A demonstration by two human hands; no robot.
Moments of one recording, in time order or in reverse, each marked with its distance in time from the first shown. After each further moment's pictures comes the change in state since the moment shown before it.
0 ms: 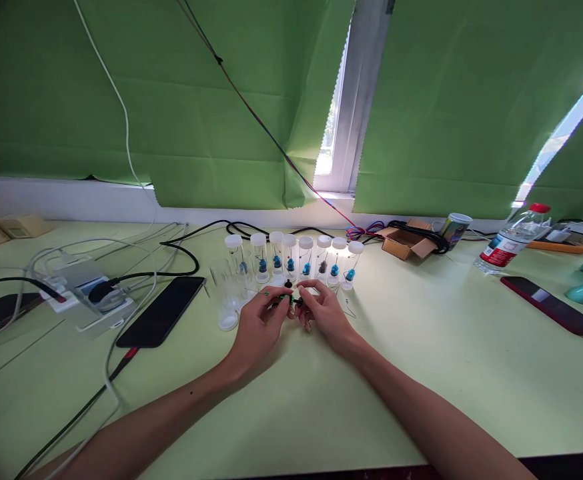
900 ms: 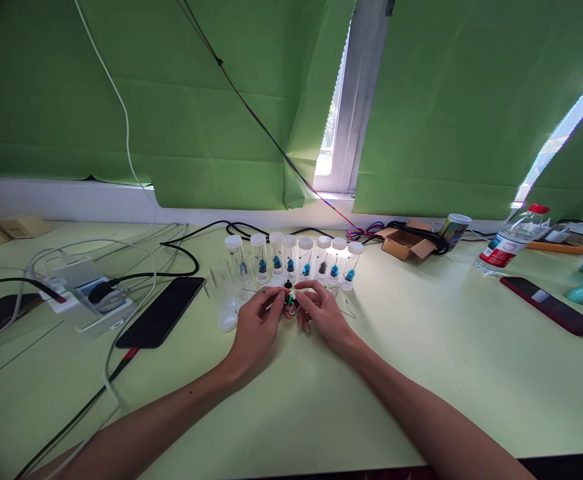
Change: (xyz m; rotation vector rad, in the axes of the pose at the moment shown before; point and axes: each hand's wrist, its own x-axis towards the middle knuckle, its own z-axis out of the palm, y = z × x) left_hand 0.001 -0.002 0.001 -0.052 0.049 -0.077; right_hand -0.002 -0.004 0.002 -0.071 -0.036 -0.035
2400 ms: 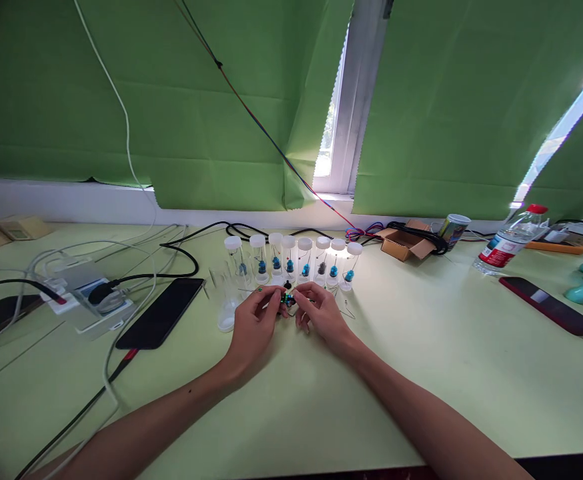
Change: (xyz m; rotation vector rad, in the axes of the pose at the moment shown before) left_hand 0.002 -0.001 -0.002 -0.003 0.064 0.011; right_hand 0.000 0.000 0.002 -0.036 0.043 -0.024
